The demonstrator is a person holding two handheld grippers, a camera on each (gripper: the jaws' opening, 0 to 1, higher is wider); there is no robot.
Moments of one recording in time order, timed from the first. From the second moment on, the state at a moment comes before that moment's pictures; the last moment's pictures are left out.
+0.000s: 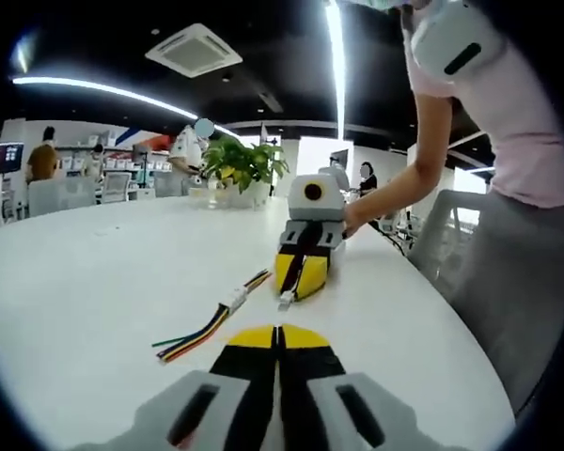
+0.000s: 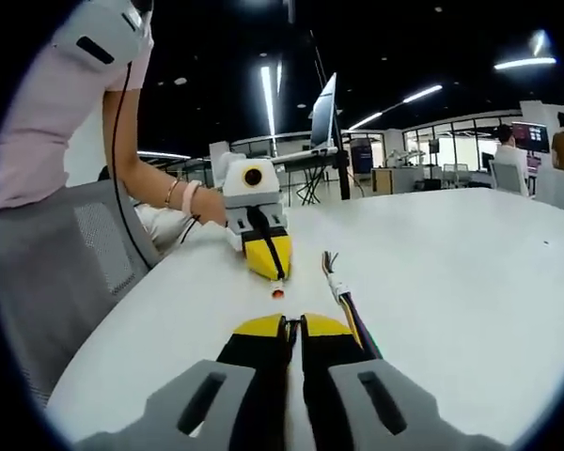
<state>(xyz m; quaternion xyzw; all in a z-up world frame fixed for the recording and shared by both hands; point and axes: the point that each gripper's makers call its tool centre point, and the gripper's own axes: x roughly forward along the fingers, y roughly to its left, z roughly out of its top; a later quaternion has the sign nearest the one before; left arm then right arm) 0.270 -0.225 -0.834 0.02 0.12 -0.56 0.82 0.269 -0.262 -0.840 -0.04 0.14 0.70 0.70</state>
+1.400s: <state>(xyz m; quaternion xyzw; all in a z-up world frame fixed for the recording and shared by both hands) 0.267 -0.234 -0.836 0.05 0.11 -0.59 0.80 0.264 -0.252 -0.845 -0.04 0.15 0.72 0.67</state>
